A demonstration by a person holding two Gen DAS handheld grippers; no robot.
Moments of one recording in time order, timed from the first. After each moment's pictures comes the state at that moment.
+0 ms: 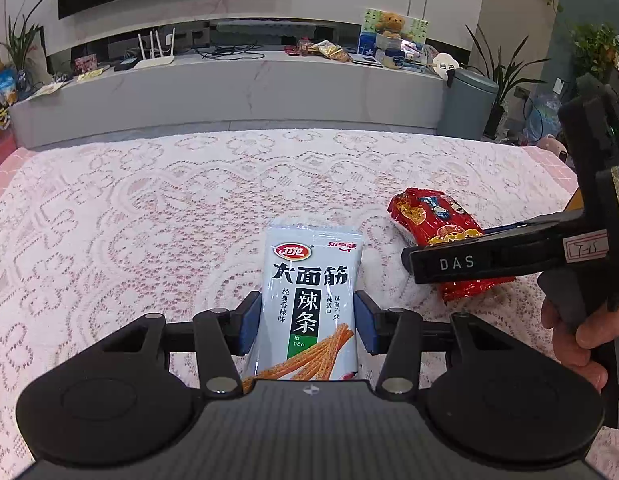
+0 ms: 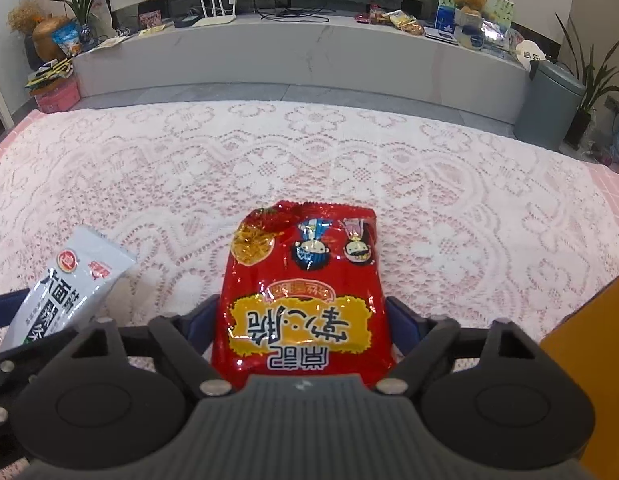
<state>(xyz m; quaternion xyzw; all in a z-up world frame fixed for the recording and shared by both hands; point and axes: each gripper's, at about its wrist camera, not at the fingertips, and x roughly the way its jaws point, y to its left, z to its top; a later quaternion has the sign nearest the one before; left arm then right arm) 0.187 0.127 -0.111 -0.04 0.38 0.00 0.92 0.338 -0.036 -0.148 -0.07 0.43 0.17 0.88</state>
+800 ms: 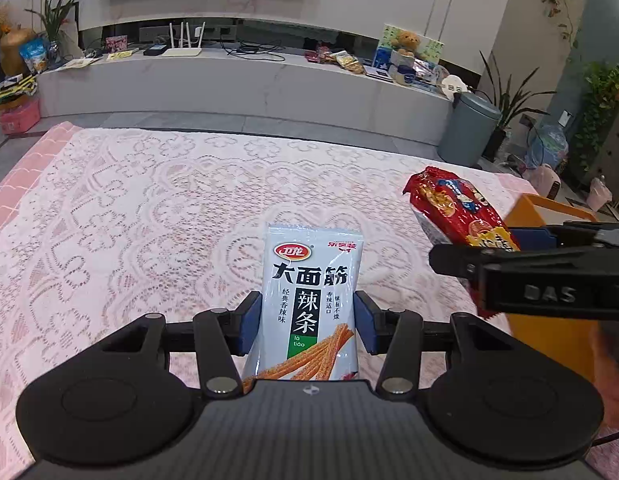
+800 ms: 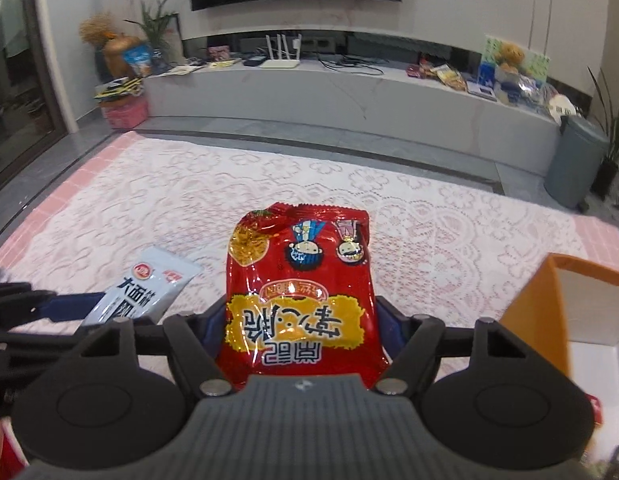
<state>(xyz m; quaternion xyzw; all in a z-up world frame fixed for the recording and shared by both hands) 0.102 0.111 -0.038 -0.10 0.38 0.02 0.92 0.217 -0.077 -0.036 -0.08 0.37 0.27 0.89</state>
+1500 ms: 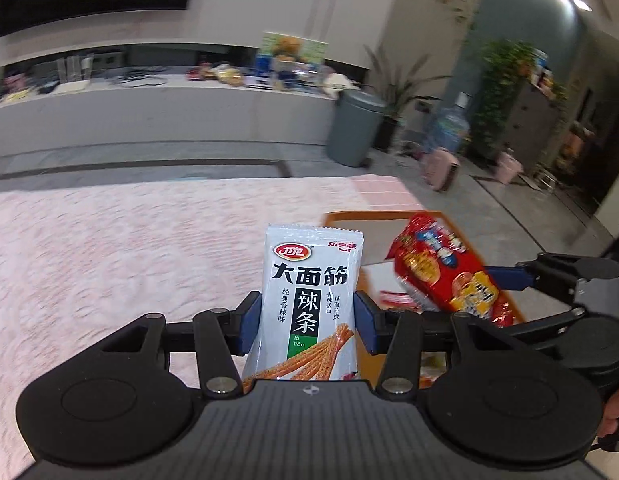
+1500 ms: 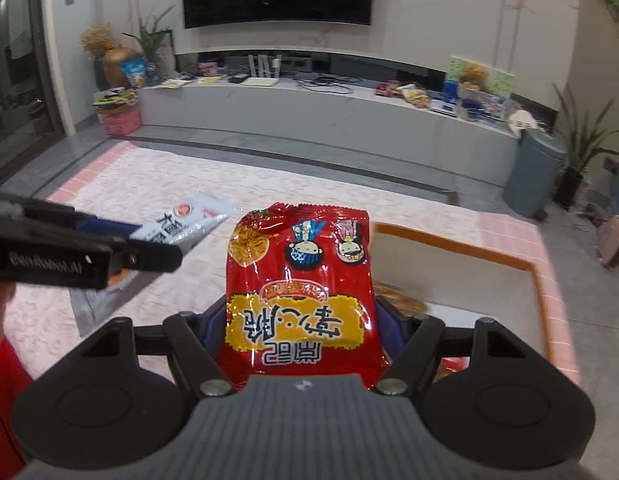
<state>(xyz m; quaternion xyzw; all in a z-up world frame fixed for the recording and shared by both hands) 0.131 -0.023 0.028 -0.08 0.37 -0.13 0.92 0.166 -0.241 0.022 -0.10 0.35 0.23 0.90</state>
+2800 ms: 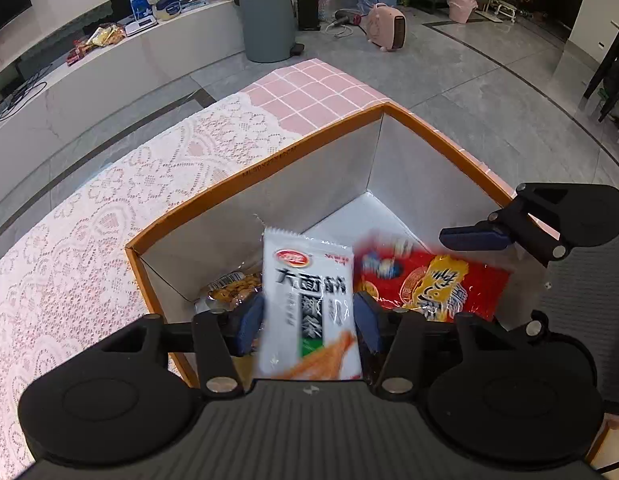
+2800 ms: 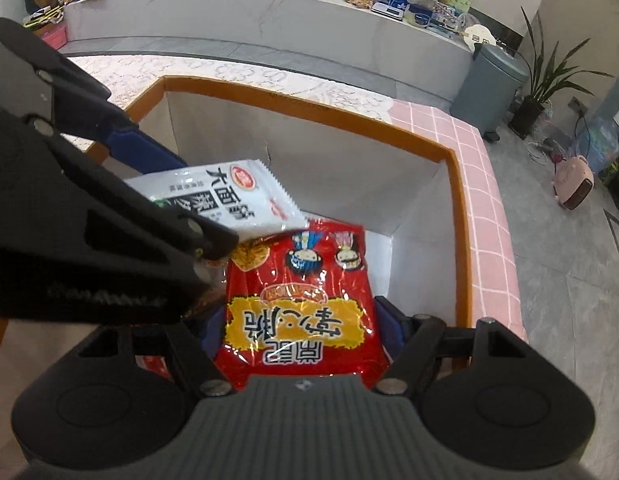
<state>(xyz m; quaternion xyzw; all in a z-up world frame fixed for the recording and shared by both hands) 0.280 -0.192 -0.064 0.12 0.48 -0.20 0.84 0.286 -0.323 -0.090 -0.16 0.46 0.16 0.86</state>
